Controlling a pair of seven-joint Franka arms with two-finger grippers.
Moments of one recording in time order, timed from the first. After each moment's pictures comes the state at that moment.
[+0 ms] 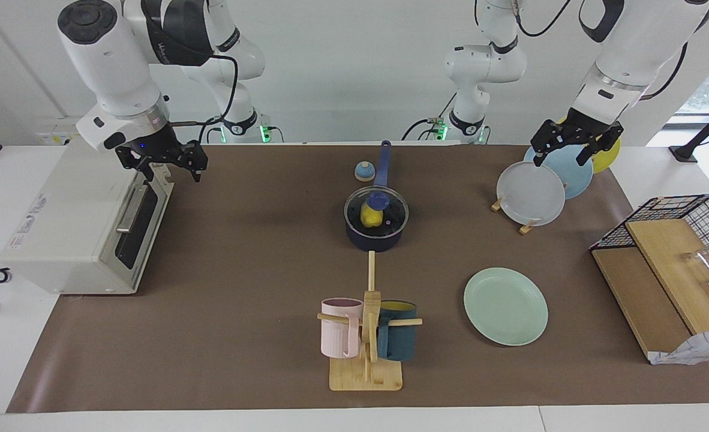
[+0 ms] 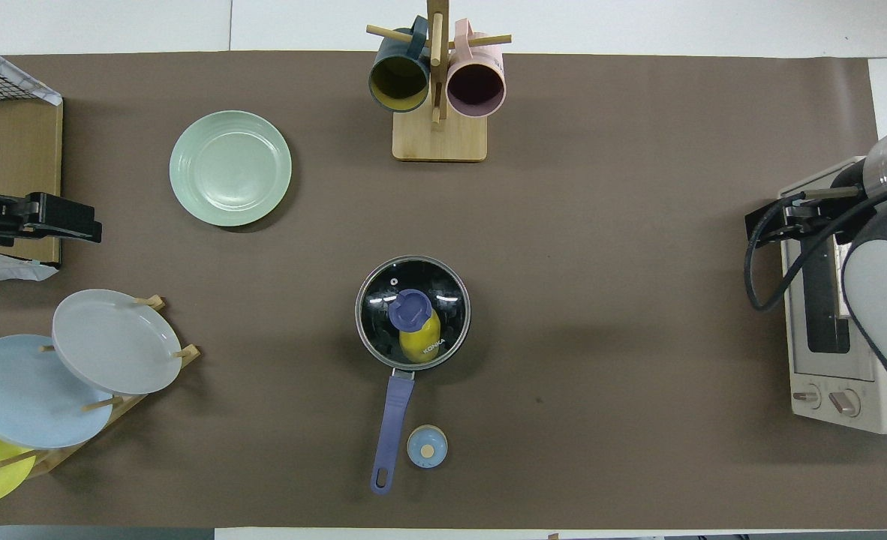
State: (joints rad) left arm -0.15 -0.04 0.04 -1.61 -0.02 1.58 -0.06; right arm 0.05 0.02 0.00 -1.64 -0.06 1.58 0.06
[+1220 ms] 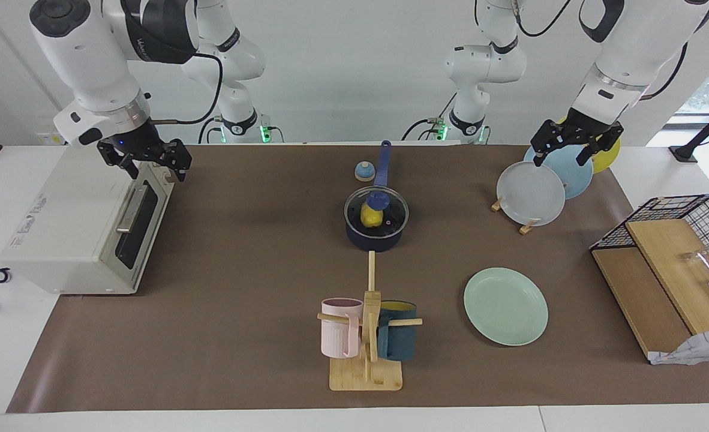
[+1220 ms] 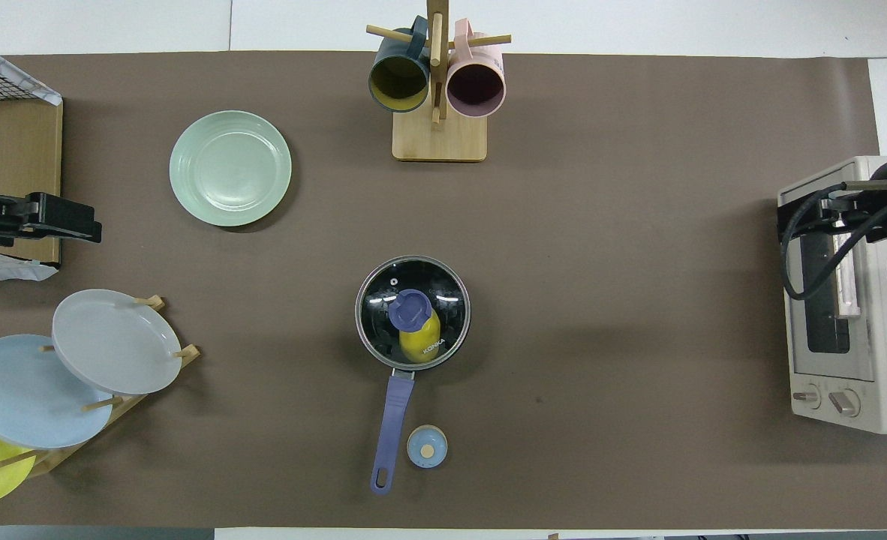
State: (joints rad) left arm -0.15 -0.04 0.04 -1.61 -0.02 1.58 -0.06; right arm 0.04 0.02 -0.03 -1.62 -0.06 1.58 0.05
